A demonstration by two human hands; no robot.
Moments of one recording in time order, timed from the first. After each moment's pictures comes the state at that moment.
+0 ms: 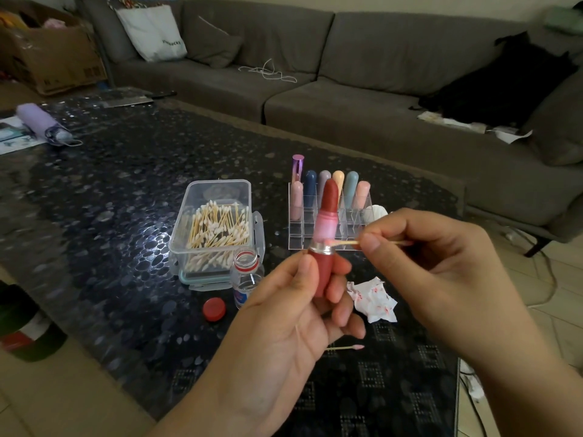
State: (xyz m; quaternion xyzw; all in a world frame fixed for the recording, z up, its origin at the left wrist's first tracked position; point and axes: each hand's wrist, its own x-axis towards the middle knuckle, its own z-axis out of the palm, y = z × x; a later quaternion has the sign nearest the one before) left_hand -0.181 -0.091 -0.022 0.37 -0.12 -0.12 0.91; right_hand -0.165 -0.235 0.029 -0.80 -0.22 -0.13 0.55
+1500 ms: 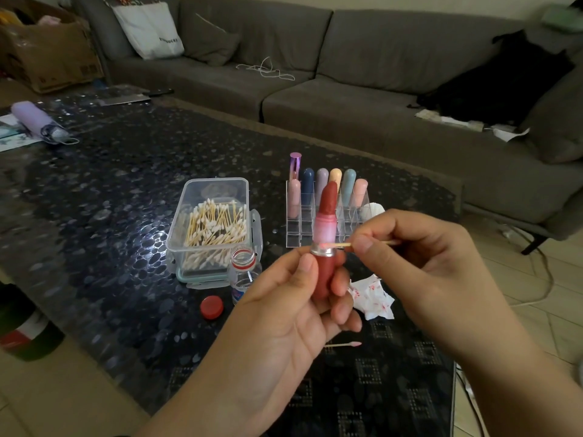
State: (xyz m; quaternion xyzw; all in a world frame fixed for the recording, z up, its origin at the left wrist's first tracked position) left_hand -0.180 -0.091 -0.020 0.35 -0.11 -0.14 0.92; right_hand -0.161 -0.234 0.023 -0.77 -0.22 -0.08 0.60
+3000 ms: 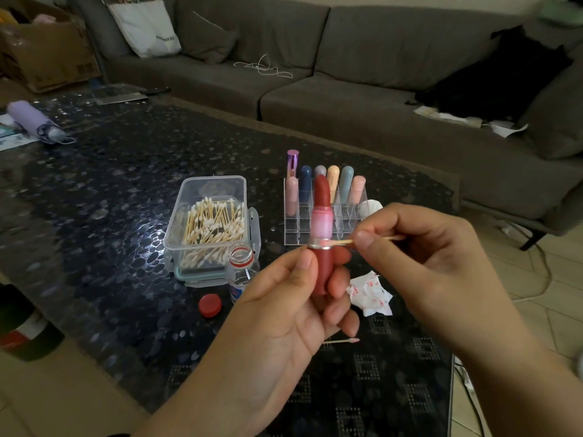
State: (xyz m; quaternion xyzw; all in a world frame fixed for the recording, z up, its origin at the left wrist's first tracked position) left_hand -0.179 -0.091 -0.024 0.36 -0.15 -0.14 0.91; right_hand -0.163 -0.236 0.025 -0.77 -0.22 -0.09 0.59
